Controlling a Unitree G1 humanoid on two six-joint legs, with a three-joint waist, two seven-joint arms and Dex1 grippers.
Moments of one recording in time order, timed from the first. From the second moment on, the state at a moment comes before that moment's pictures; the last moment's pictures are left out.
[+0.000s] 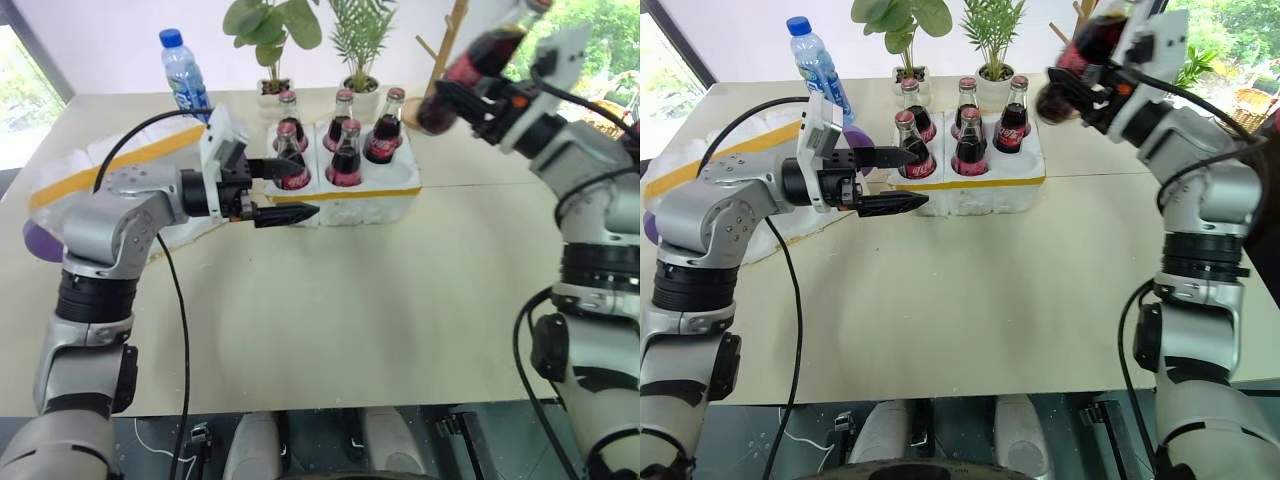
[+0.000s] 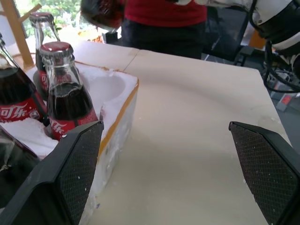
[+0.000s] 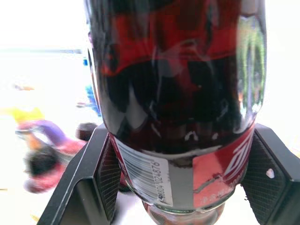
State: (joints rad) left arm -0.79 0.62 -0.02 -0.05 -0.58 0.71 -1.08; right arm -0.95 -0.55 -0.17 0.25 0.49 0.56 0.67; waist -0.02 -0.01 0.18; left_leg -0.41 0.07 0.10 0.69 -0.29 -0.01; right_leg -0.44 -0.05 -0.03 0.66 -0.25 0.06
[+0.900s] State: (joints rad) left arm -0.80 0.64 -0.02 -0.01 -0.57 0.67 -1.06; right arm -0.82 -0.52 -0.06 0.30 0.33 0.60 0.62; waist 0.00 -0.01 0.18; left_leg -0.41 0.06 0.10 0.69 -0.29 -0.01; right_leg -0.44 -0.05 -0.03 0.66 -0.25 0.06
